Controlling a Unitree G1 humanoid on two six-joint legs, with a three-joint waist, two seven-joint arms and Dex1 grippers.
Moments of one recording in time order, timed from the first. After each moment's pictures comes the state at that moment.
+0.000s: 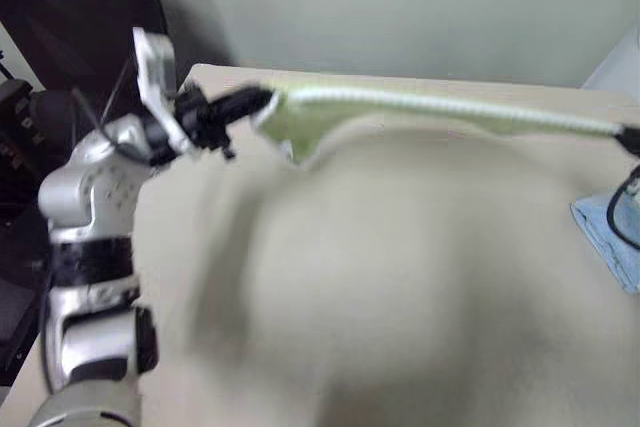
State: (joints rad) left arm -0.61 0.72 0.22 -0.04 -0.73 0.68 -1.06; right arm -0.11 -1.13 -0.46 0.02 0.19 0.13 0.91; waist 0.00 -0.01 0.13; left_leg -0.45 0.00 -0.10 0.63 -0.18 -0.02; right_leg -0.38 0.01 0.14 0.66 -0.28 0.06
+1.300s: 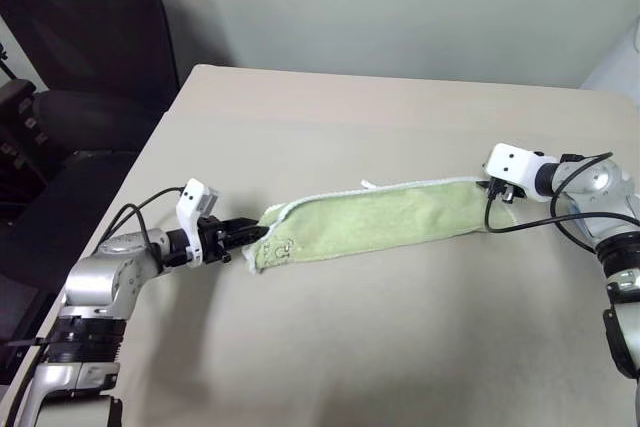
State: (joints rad) left arm -0.32 0.74 0.10 0.08 -0.55 0.70 -0.93; right arm -0.82 -0.86 0.21 0.76 -0.28 -0.25 0.85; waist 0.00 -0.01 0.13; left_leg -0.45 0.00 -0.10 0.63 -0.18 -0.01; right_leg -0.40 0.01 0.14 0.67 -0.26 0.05
